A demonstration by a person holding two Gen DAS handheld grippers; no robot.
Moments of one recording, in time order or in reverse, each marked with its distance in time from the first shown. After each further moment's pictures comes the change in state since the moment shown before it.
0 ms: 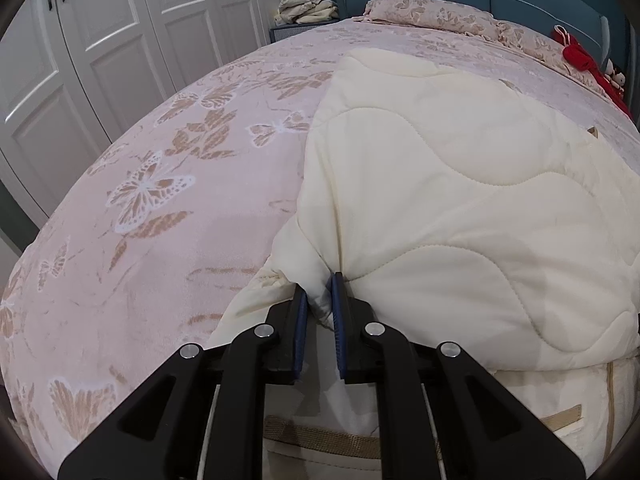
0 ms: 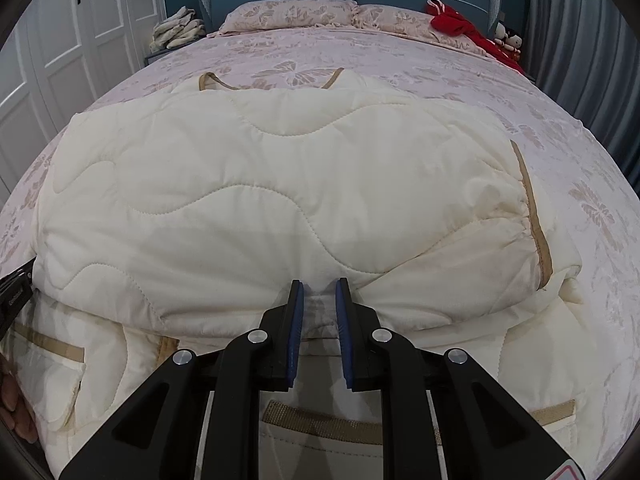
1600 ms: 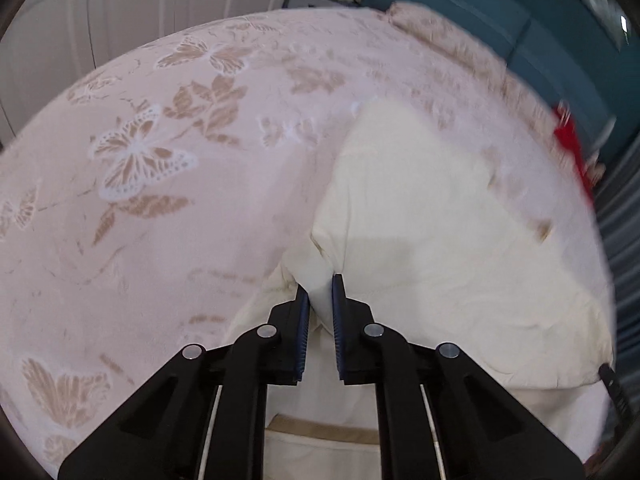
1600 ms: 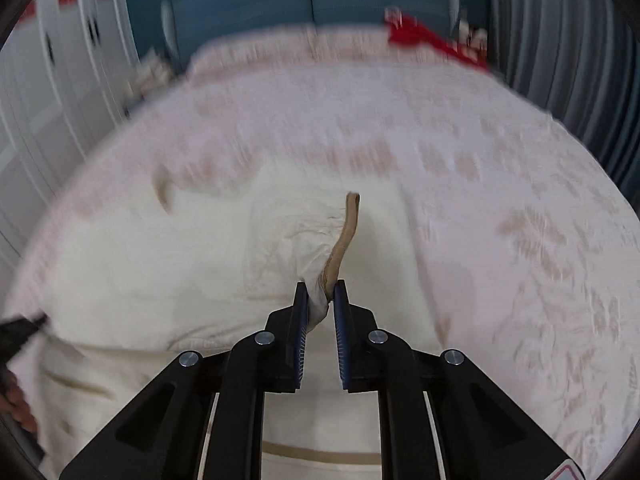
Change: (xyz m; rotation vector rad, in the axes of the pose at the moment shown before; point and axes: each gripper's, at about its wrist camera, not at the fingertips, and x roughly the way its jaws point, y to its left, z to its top) left arm -0.009 0.049 0.036 -0.272 0.151 -0.254; right arm -0.051 -0.102 0.055 0.116 0.001 -0.002
